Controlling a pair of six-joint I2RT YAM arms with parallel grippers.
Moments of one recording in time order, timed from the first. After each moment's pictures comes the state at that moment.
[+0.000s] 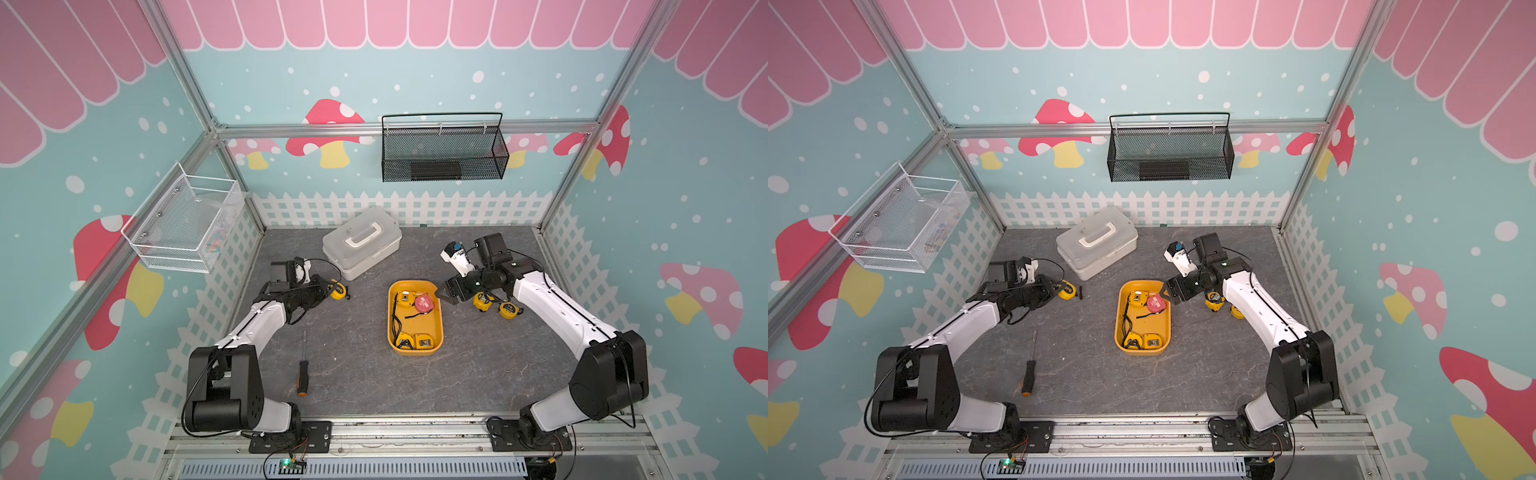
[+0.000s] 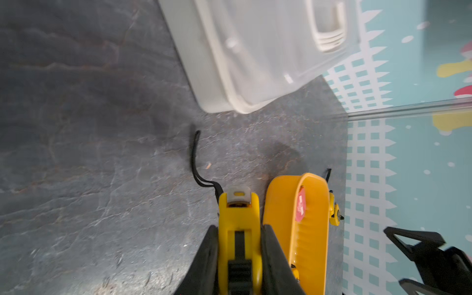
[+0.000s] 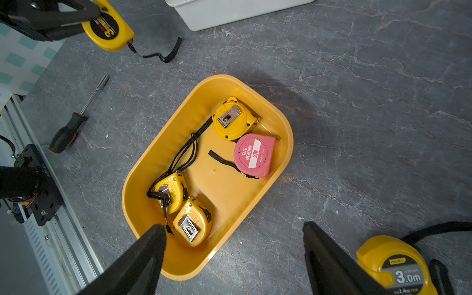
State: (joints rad) left arm 0.07 1.47 0.83 -0.20 0.57 -0.59; right arm 0.33 1.52 1.27 -0.73 -0.44 -0.18
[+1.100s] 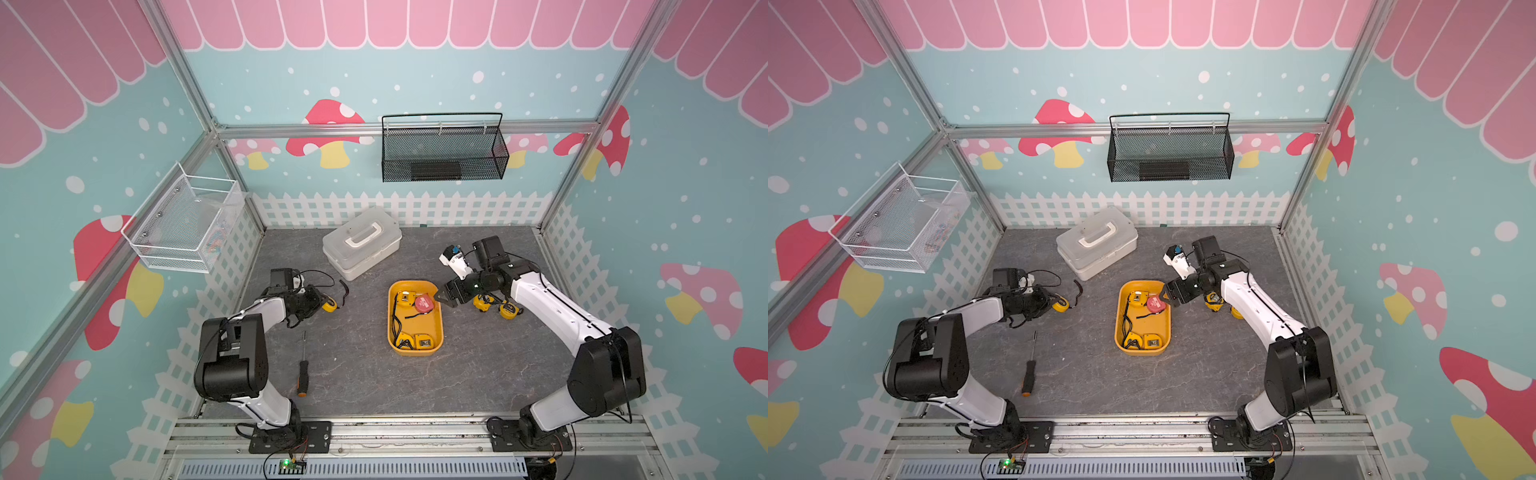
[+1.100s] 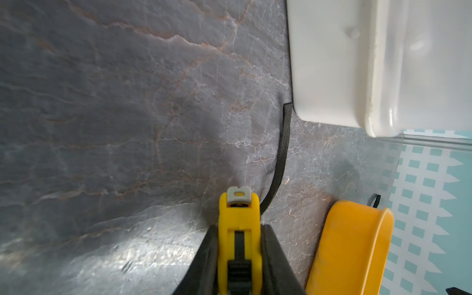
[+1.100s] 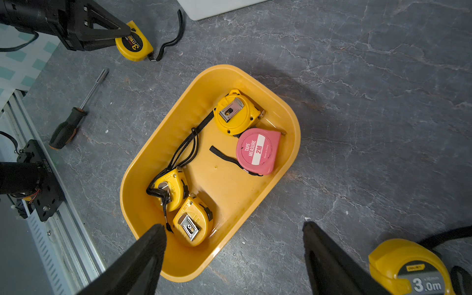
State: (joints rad) left arm 0.14 1.64 0.83 -0.19 0.50 -0.57; right arm 0.33 1.54 1.24 -0.72 -0.46 -0.18
